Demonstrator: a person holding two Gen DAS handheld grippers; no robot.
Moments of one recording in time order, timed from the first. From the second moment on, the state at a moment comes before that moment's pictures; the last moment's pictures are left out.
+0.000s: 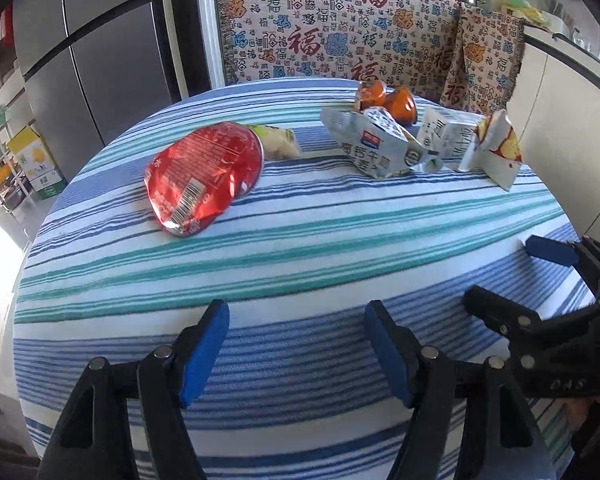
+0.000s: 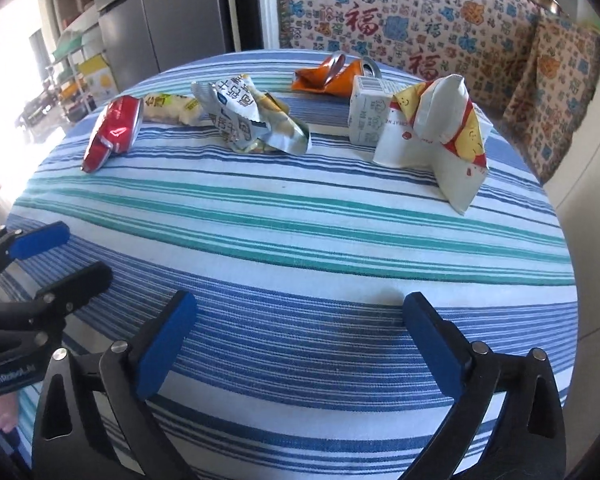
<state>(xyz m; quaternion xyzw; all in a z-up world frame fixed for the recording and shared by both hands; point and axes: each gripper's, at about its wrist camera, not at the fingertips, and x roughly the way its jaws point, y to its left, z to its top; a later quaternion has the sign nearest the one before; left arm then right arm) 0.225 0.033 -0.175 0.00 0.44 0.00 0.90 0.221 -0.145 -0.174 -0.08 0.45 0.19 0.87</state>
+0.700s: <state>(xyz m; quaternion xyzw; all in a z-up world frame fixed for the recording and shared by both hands) 0.228 0.140 -0.169 -0.07 0.44 0.02 0.90 0.218 -0.145 -0.174 -0.08 0.45 0.19 0.87</state>
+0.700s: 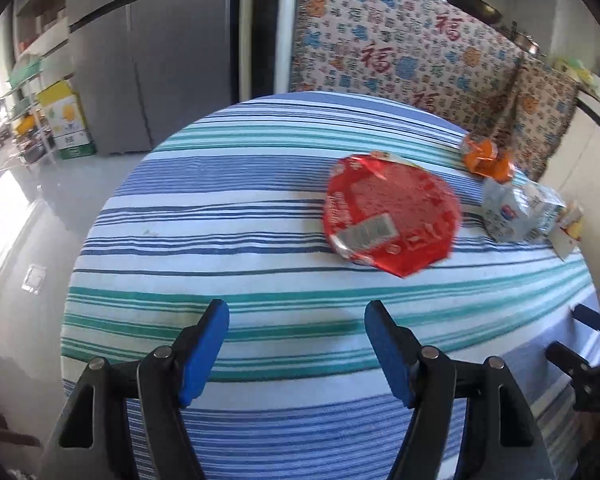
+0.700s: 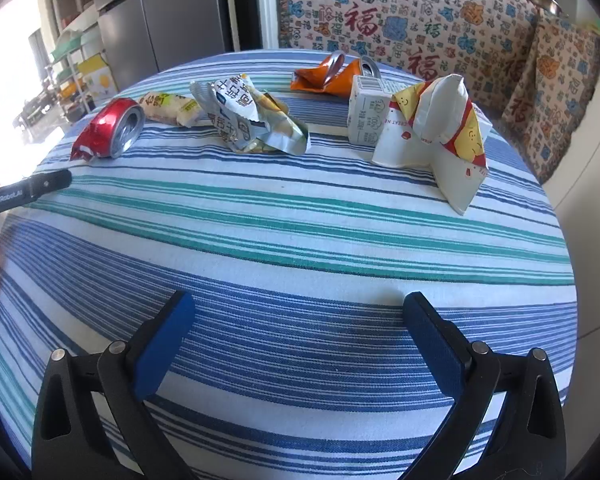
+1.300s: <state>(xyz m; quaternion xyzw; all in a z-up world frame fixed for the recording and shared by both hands) 0.283 0.059 -0.161 0.07 0.43 0.01 0.90 0.218 -0.145 -0.175 -0.08 0.45 0.19 0.87</state>
